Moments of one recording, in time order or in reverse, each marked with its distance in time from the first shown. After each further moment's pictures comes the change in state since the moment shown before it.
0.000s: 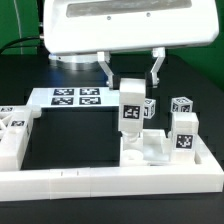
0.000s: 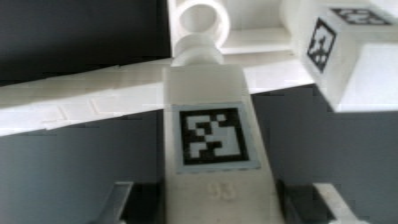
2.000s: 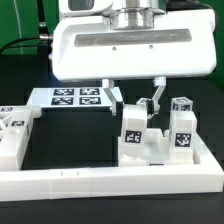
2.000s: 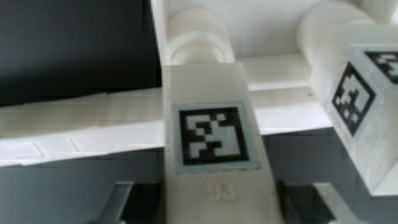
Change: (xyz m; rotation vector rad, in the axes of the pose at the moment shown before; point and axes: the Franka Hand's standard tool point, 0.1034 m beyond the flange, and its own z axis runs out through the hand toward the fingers) arm -0.010 0.005 0.025 -0.021 0.087 -0.036
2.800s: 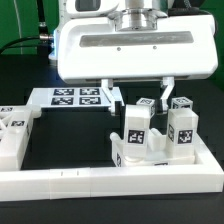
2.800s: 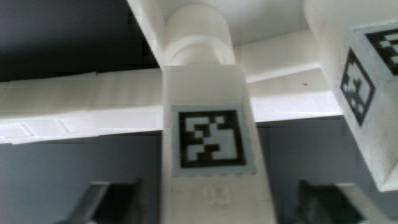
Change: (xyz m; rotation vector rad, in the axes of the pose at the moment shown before) arm -0.002 -0.002 0.000 -0.004 0.089 -0.032
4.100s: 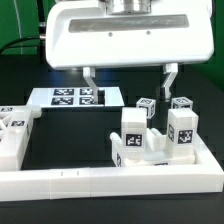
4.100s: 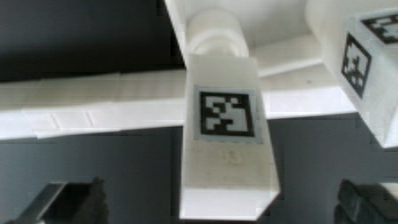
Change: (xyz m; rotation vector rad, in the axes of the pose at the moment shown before) arm 0.015 0.011 -0.011 0.016 -0.195 -0.013
